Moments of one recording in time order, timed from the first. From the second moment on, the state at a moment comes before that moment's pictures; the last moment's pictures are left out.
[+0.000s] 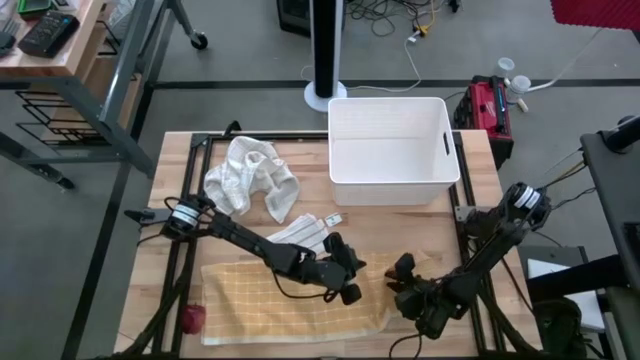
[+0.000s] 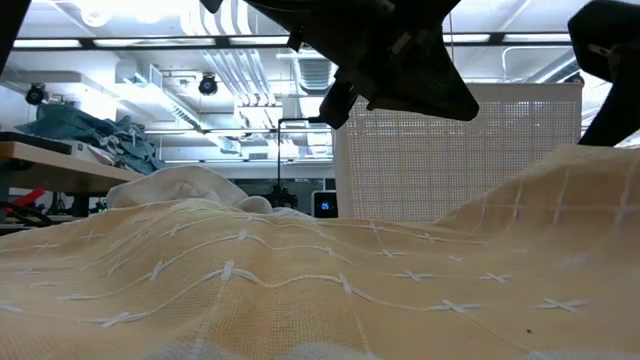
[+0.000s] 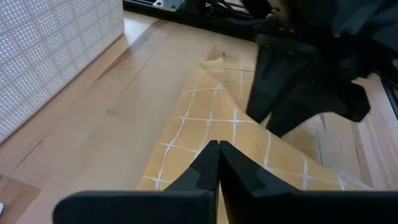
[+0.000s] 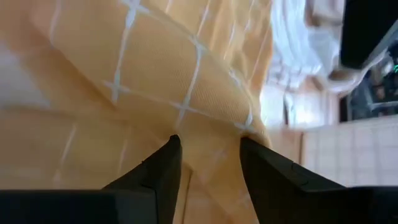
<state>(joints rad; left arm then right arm) -0.36 2.08 1.44 0.07 -0.52 -0.46 0.91 1.68 0.85 -0.48 0.83 0.20</state>
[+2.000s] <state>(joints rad) -0.35 2.29 1.71 -0.11 -0.40 -0.46 0.73 1.08 0.81 -0.66 0.54 0.56</state>
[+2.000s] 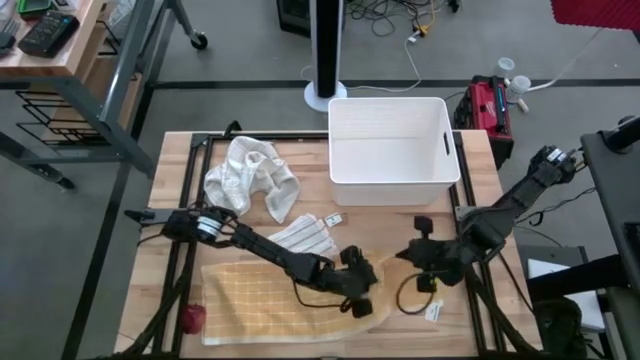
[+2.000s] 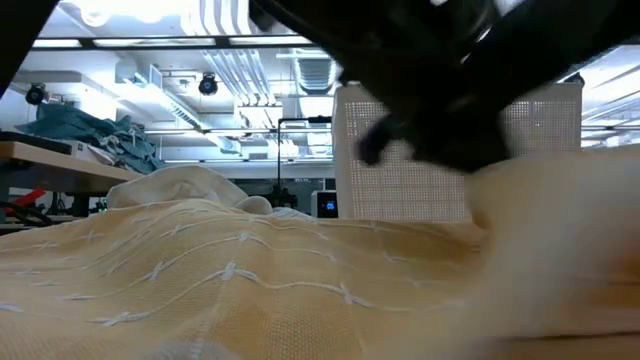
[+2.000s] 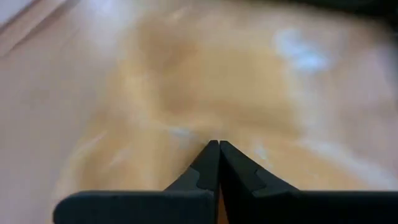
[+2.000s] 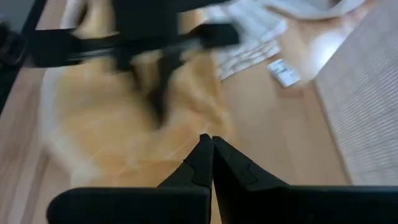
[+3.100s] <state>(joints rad) -0.31 2.29 1.74 -0.48 -0.56 -0.70 0.74 1.66 0.92 -0.35 0.56 0.74</state>
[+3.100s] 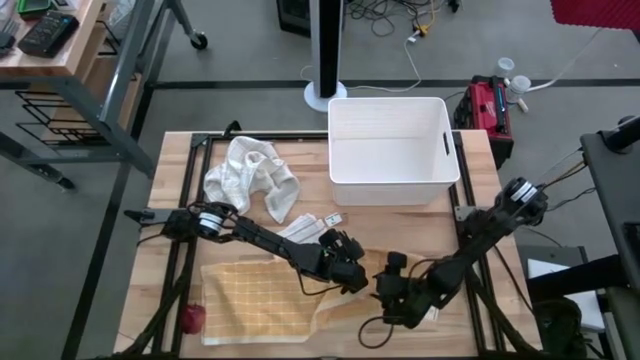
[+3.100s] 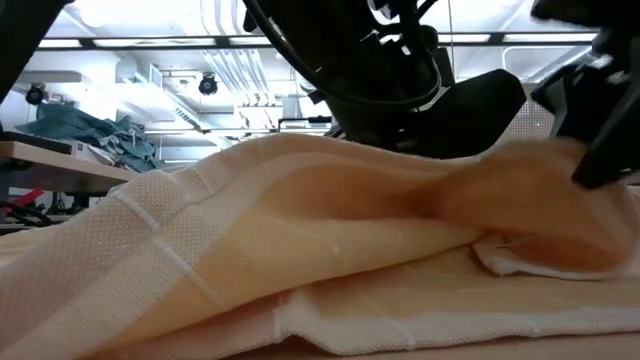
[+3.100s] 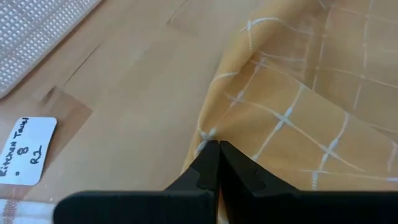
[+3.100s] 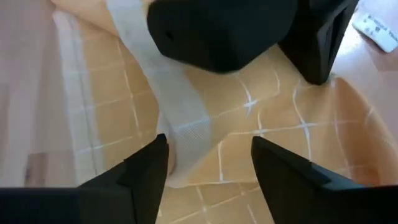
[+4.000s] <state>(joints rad) -0.44 2.14 1.74 -0.59 -0.59 -0.55 0.73 1.50 1.20 -1.35 0.49 0.60</state>
